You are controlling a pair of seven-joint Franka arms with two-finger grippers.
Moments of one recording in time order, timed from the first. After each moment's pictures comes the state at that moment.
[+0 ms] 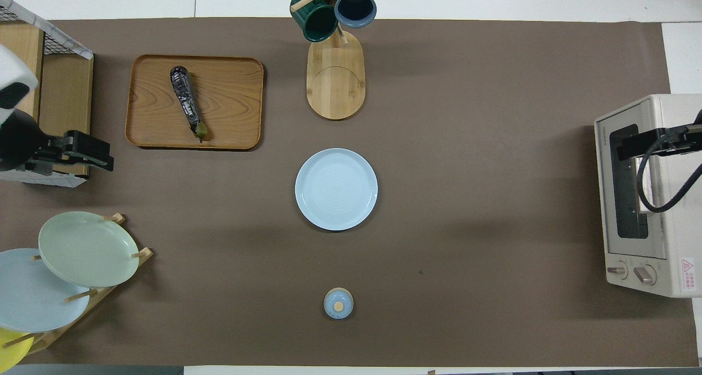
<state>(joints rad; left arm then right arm) -0.02 -0.03 -0.09 -1.68 -0.04 1.52 -0.09 -0.03 -0.03 -0.05 -1.68 -0.01 1.65 -0.14</state>
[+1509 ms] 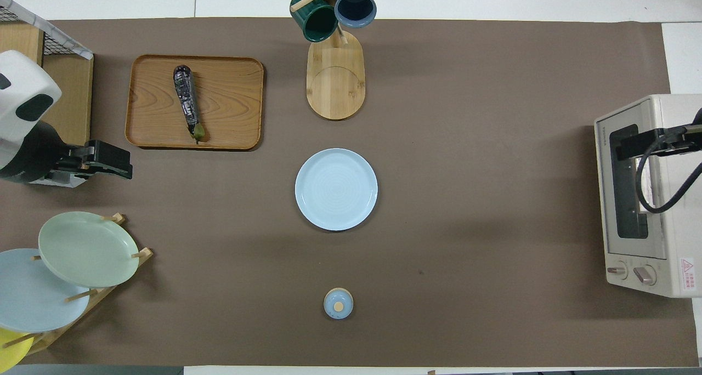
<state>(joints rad) -0.07 -0.05 -0.09 -1.65 -0.05 1.52 -0.14 -0.03 -0.03 -0.04 -1.68 -0.01 1.65 -0.14</state>
